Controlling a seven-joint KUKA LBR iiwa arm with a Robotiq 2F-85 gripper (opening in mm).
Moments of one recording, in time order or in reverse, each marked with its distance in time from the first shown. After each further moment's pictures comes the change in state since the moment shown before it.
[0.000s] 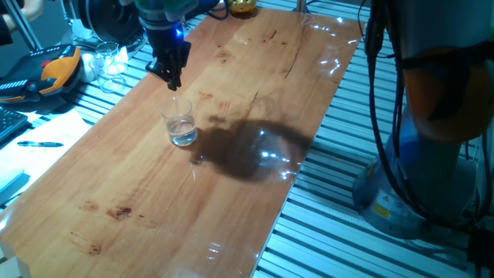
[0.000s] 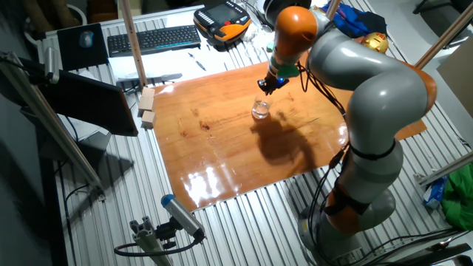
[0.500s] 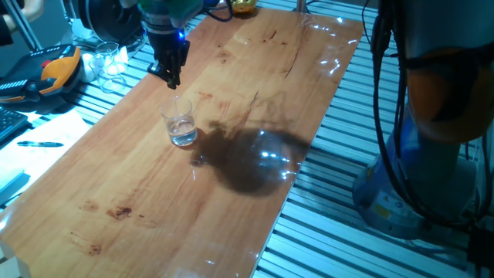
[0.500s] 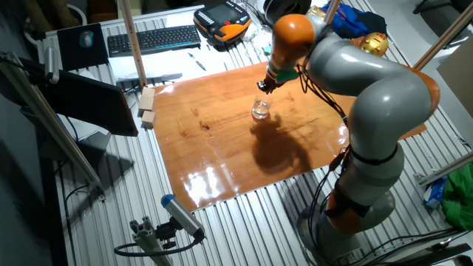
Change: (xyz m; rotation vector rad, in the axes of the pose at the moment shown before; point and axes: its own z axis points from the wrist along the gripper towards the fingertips) arm -0.002 -0.001 -0.005 0.137 0.001 -0.156
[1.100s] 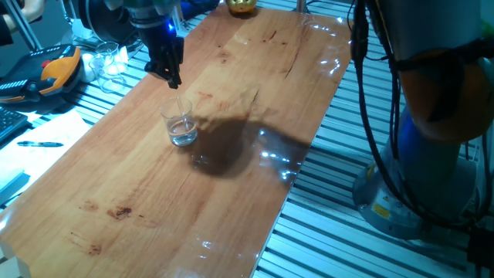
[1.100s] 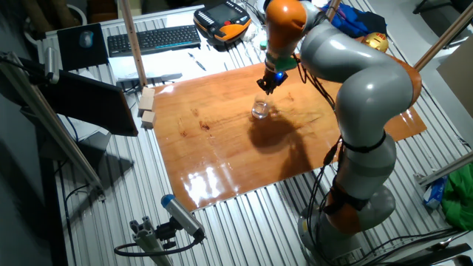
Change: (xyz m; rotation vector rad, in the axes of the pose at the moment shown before) arm 0.002 0.000 0.001 -0.134 0.139 0.048
